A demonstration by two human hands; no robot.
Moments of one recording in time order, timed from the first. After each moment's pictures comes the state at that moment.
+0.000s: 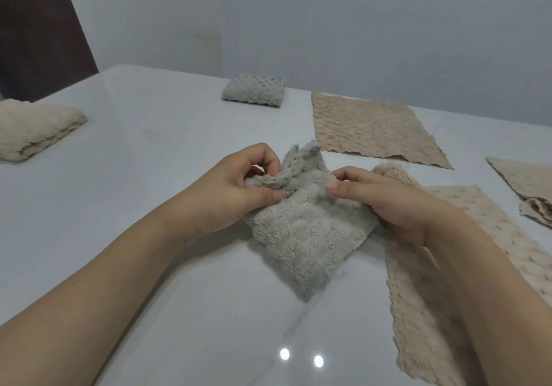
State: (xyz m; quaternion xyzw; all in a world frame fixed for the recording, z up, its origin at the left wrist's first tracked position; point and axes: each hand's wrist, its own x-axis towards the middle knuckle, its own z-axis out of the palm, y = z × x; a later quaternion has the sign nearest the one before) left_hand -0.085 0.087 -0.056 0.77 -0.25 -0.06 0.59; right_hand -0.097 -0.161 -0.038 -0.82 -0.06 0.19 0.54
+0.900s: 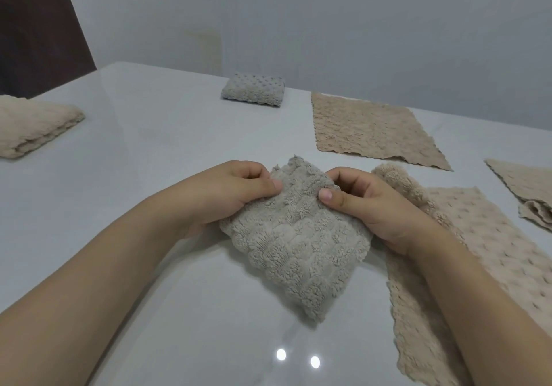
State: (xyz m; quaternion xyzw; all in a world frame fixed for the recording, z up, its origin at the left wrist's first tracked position) left_hand -0.086 0.084 -0.046 0.77 -0.08 -0.21 0.60; right_hand -0.101 -0.149 -0.056 -0.72 -0.14 0.14 0.67
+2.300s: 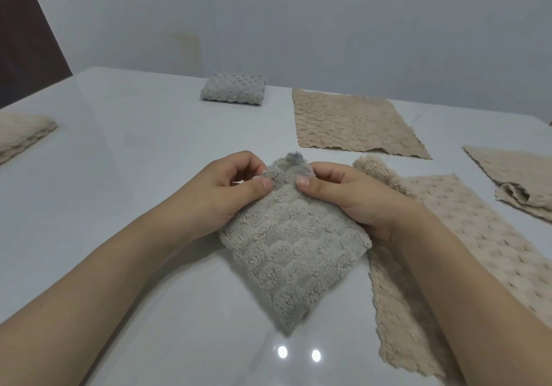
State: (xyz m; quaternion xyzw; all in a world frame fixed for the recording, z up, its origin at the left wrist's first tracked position) left_hand -0.089 0.072 -0.057 0.77 -0.20 -0.09 0.60; right_hand -0.104 -0.147 -0.043 -0.71 -0.06 0.18 0.68
